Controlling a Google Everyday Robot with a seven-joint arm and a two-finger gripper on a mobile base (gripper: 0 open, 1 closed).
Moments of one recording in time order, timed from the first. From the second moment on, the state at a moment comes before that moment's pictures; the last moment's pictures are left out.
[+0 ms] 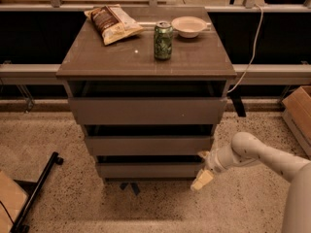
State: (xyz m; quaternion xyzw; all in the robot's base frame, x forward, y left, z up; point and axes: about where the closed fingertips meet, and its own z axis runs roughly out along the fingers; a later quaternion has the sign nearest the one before) arm 0.573 -0.190 0.407 -0.52 0.79 0.24 0.23
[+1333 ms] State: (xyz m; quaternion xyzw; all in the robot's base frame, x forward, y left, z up) arm 0.606 -0.177 0.290 -0.43 0.81 0.31 0.24
